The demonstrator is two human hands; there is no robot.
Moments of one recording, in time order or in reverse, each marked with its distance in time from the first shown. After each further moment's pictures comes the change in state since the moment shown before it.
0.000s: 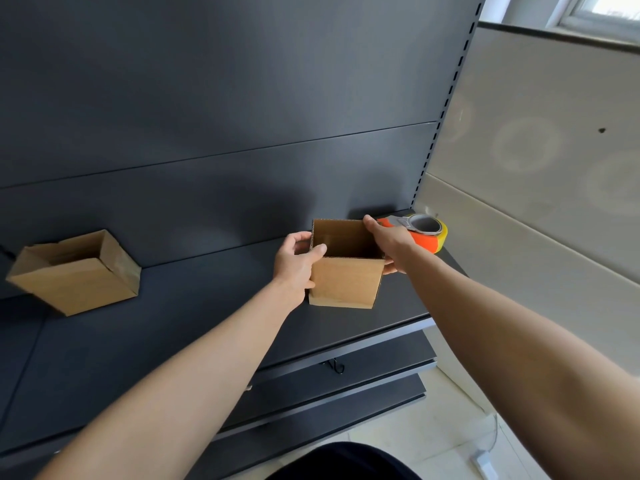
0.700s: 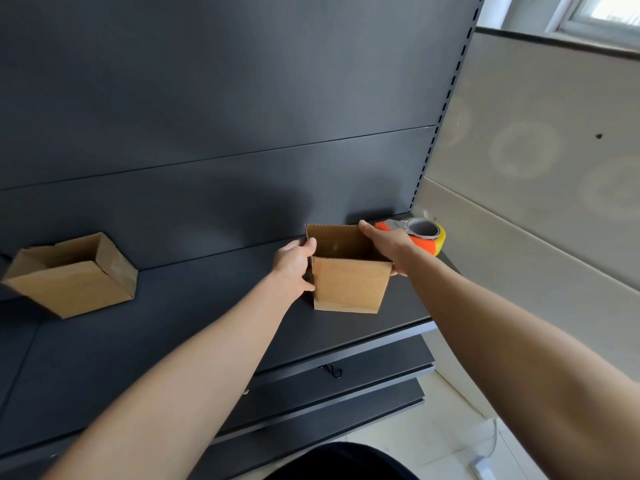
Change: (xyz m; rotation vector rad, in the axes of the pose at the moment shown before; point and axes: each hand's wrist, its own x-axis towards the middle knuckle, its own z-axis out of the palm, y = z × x) left_hand 0.018 0.009 0.007 -0.124 -0.018 -0.238; right_hand -0.001 -0.003 -0.007 -0.031 -0.044 -0.012
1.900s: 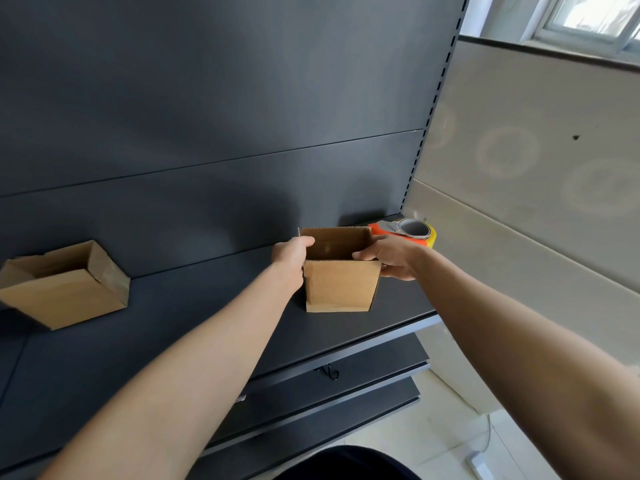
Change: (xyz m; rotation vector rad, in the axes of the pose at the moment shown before) left_hand 0.017 0.007 0.005 0.057 0.095 0.043; right_hand -0.006 0.008 -0.016 -0.003 -0.368 -0.050
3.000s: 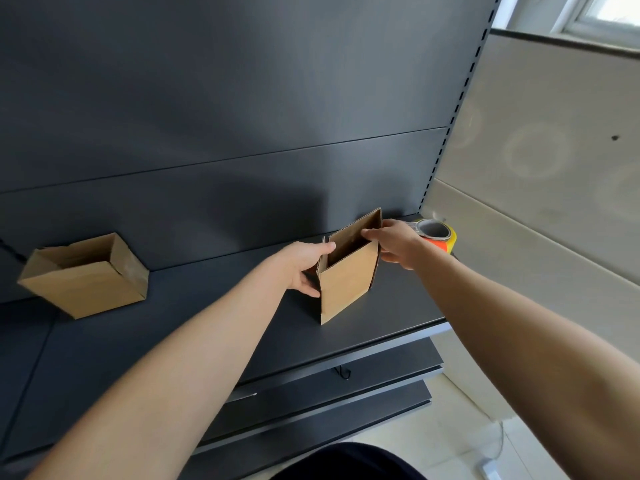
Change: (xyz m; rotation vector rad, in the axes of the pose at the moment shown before) left_hand -0.009 0.020 -0.024 0.448 -0.256 -0.221; right_hand 0.024 -0.018 0.021 -0.013 0.250 -0.097
